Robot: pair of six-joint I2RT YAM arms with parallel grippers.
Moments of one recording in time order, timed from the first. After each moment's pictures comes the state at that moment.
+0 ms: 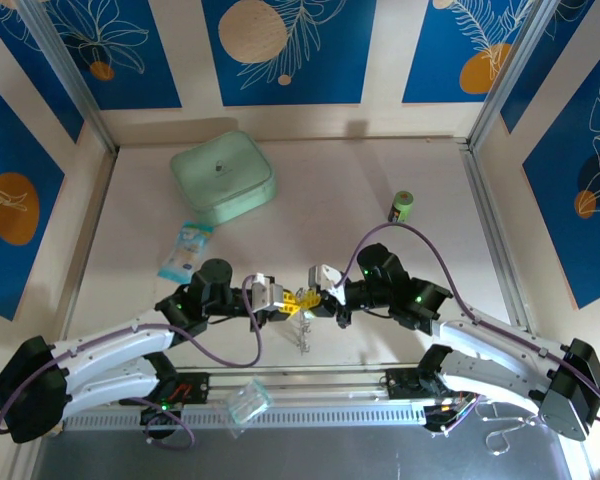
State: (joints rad) left arm -0.86 0.98 0.43 0.25 0.65 0.29; right arm 0.86 0.93 0.61 -0.22 -0.57 -0.29
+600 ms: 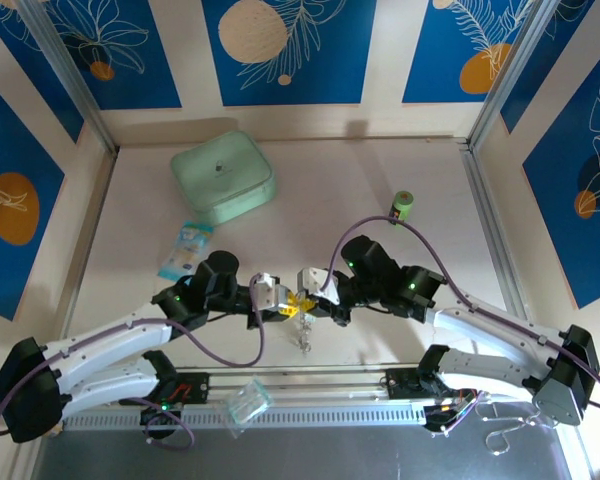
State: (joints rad) left arm -0.86 0.99 0.55 -0.03 0.63 0.43; right arm 0.92 1.03 0.81 -0.50 -0.48 -0.44
